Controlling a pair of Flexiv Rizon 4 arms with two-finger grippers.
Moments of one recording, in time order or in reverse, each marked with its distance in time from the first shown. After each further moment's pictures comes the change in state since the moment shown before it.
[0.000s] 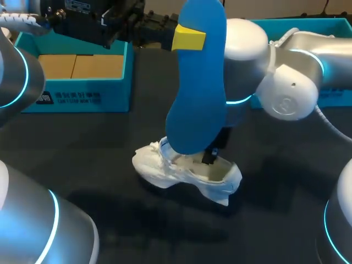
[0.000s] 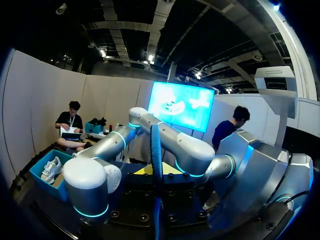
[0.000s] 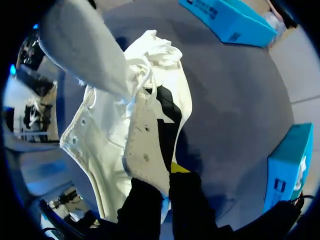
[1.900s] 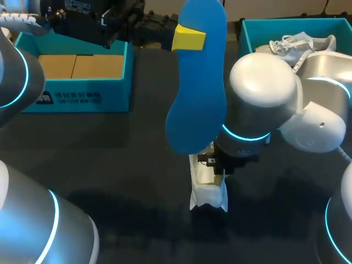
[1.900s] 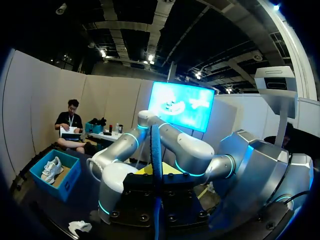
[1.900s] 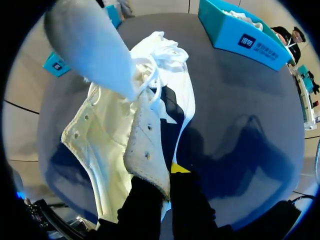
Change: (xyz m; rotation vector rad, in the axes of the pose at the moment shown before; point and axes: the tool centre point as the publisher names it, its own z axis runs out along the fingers) left arm 0.000 0.000 0.000 0.000 0.000 0.000; right arm 0.028 -0.029 0.007 -0.116 -0.091 1.136
